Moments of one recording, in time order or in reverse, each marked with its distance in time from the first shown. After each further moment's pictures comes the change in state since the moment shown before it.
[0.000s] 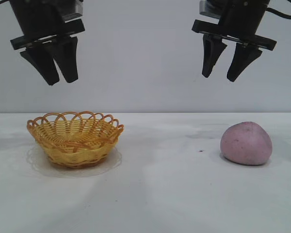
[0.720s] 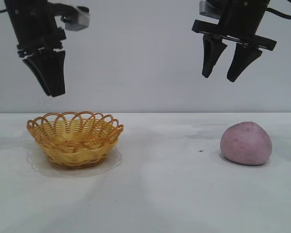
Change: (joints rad) left arm 0.000 0.077 -0.060 0.041 0.117 0.296; right arm 0.000 0.000 0.000 0.000 0.002 0.000
